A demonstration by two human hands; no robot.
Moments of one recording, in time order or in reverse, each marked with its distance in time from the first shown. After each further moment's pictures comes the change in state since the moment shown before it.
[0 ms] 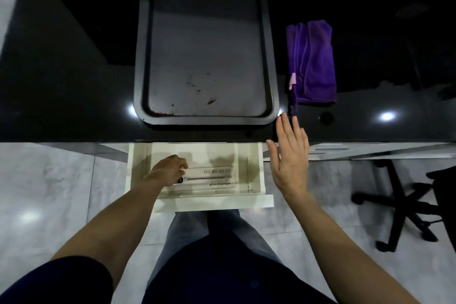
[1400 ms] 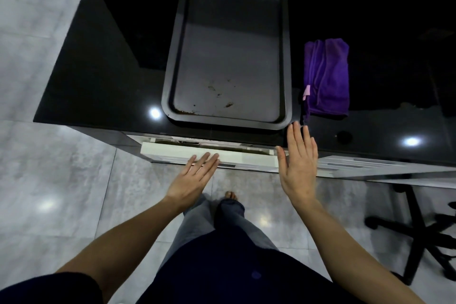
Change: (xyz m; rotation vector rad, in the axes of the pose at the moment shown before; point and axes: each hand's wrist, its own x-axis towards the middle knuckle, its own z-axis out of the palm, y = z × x) left_hand -0.073 0.033 0.030 0.613 0.448 0.356; right_hand -0.002 -0.001 -0.006 -0.022 -0.061 -0.014
